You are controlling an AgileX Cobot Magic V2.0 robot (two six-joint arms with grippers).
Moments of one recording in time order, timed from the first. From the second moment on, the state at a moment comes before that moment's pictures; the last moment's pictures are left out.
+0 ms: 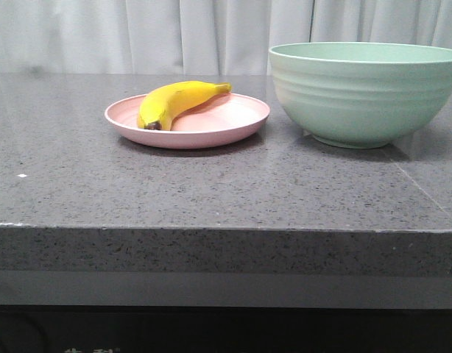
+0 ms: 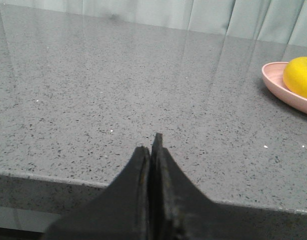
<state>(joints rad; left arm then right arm) -0.01 -0.01 0.00 -0.10 0.20 -0.01 -0.01 -0.01 0.03 0.13 0.22 -0.03</state>
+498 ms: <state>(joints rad) -0.01 -0.01 0.00 -0.12 0.16 -0.01 -0.01 -0.01 0.03 0.13 0.20 -0.03</state>
